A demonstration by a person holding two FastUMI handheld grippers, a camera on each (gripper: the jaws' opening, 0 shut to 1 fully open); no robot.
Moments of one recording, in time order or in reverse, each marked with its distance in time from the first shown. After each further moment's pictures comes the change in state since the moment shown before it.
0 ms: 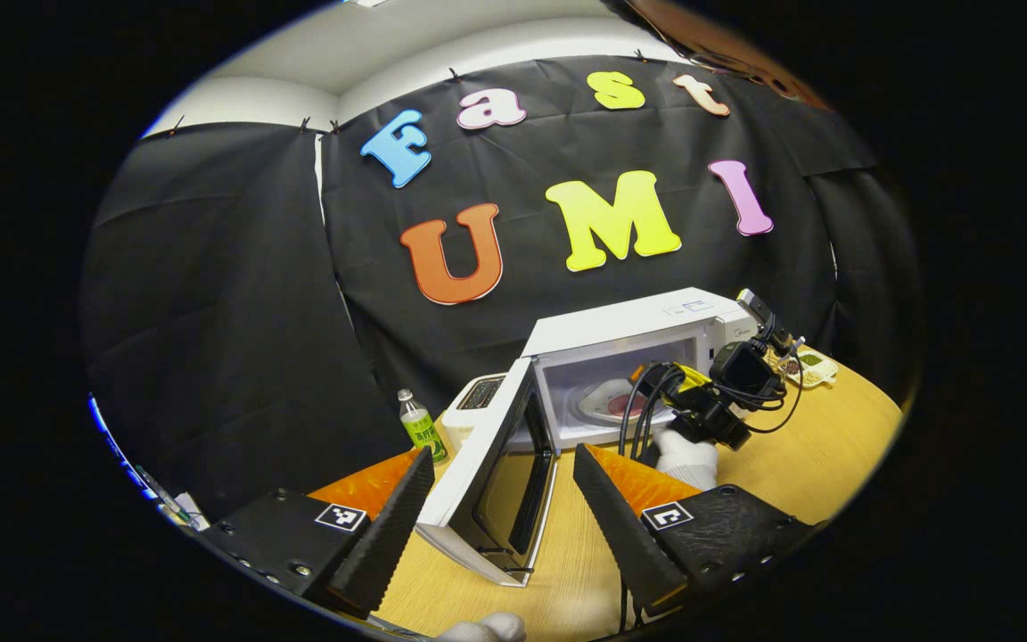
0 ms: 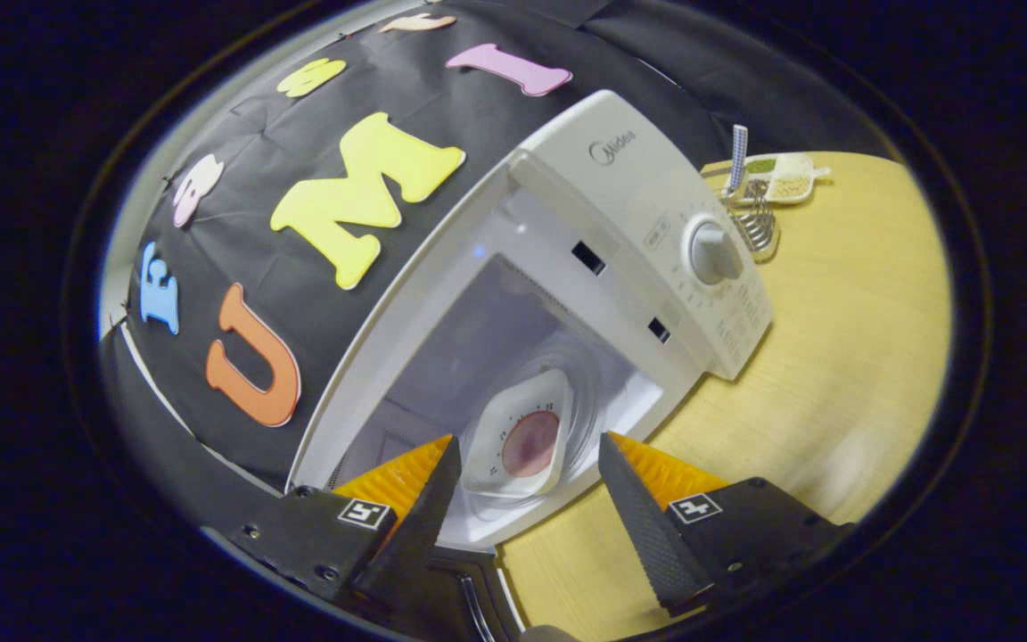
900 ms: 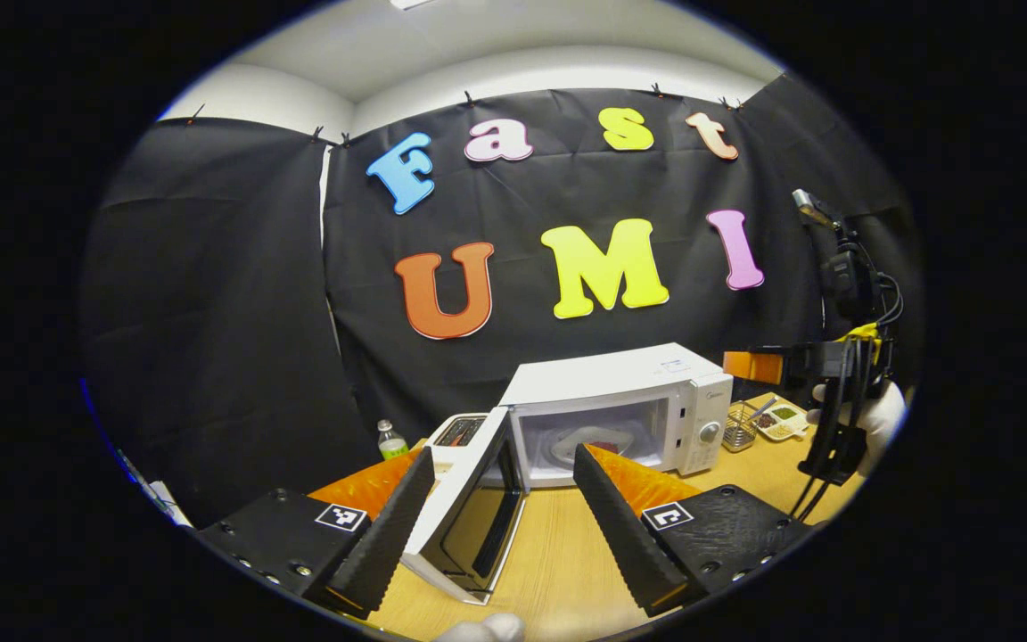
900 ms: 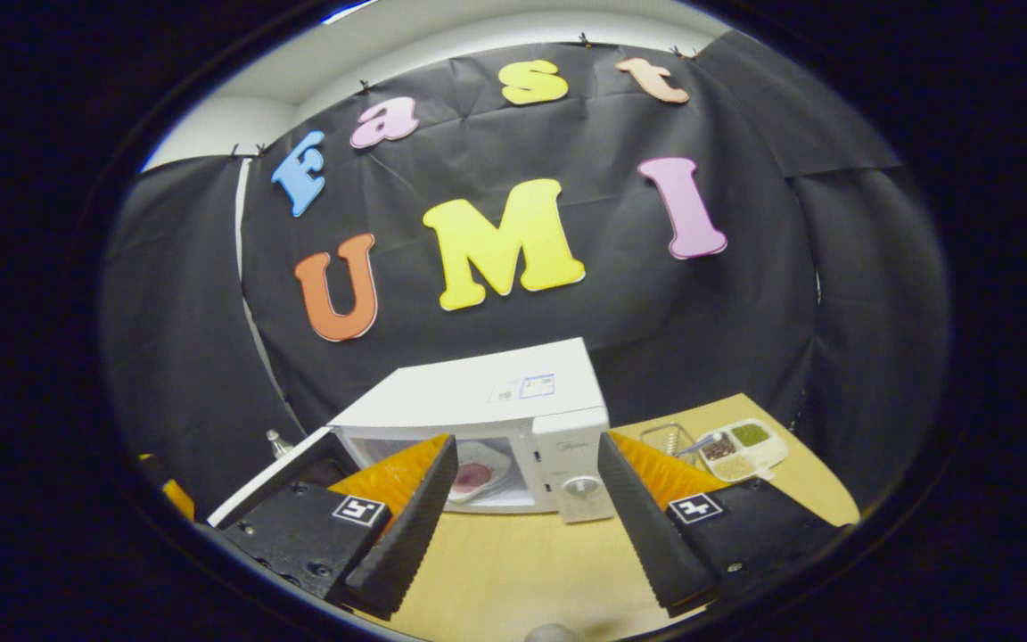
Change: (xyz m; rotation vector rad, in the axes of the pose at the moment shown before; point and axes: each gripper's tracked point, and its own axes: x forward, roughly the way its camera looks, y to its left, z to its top) left arm -0.005 -0.022 0.057 -0.096 -0.108 -0.057; right arm -0.187 -0.011 0.193 -0.703 -0.082 0.129
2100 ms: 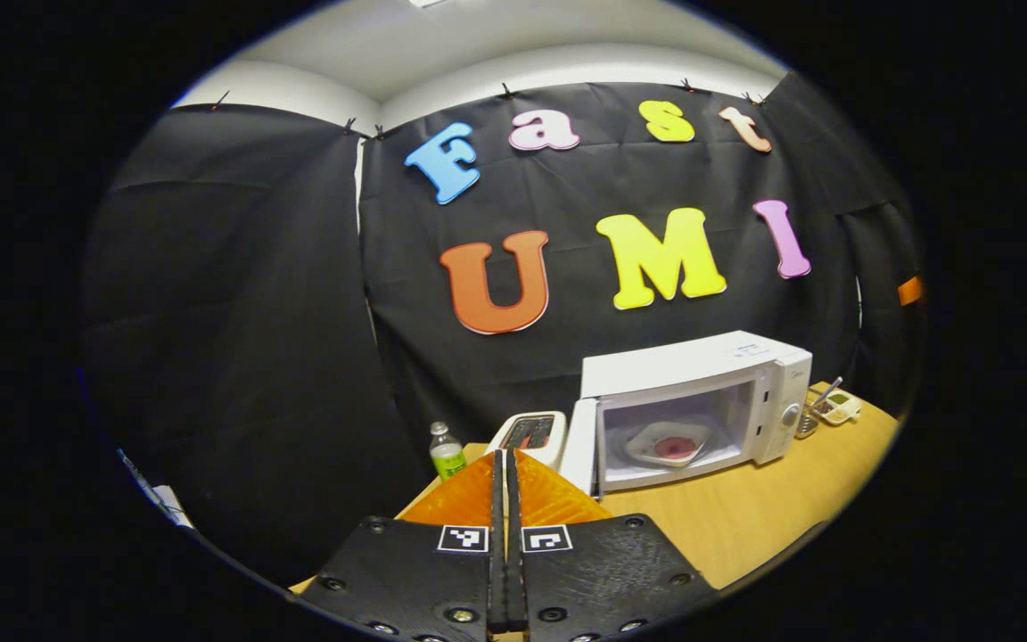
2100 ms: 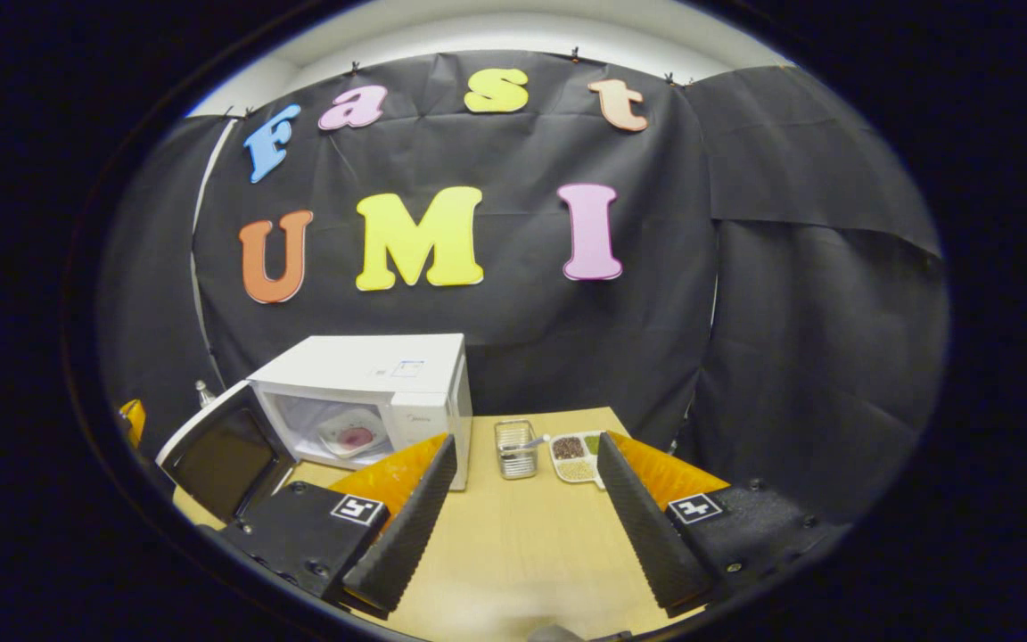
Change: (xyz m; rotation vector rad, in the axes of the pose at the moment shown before) left arm 0.047 0.135 -0.061 0.012 0.014 0.140; right arm -0.104 -0.099 0.028 -0.126 0.073 -0.250
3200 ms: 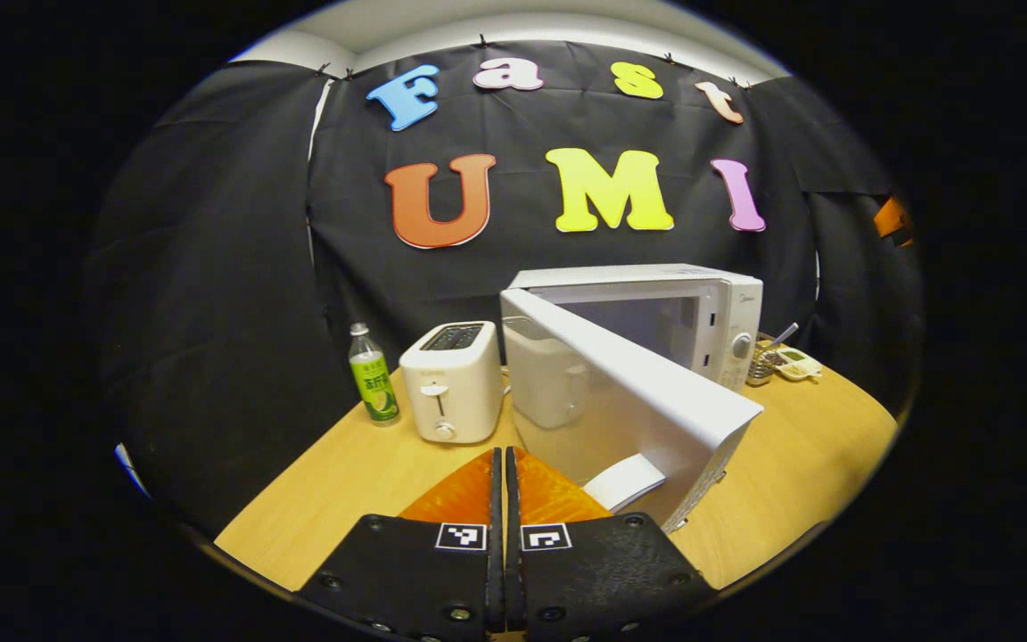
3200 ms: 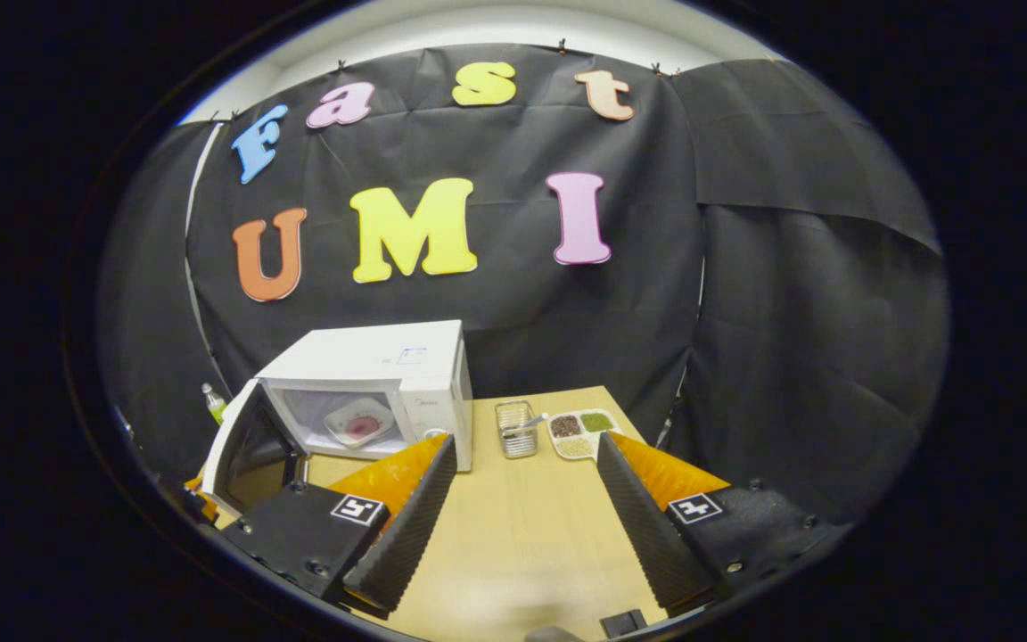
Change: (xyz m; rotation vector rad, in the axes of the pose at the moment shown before) left arm -0.015 -0.115 -0.101 -0.051 0.161 -0.260; right arm -0.039 0.000 -0.004 0.032 0.063 -0.040
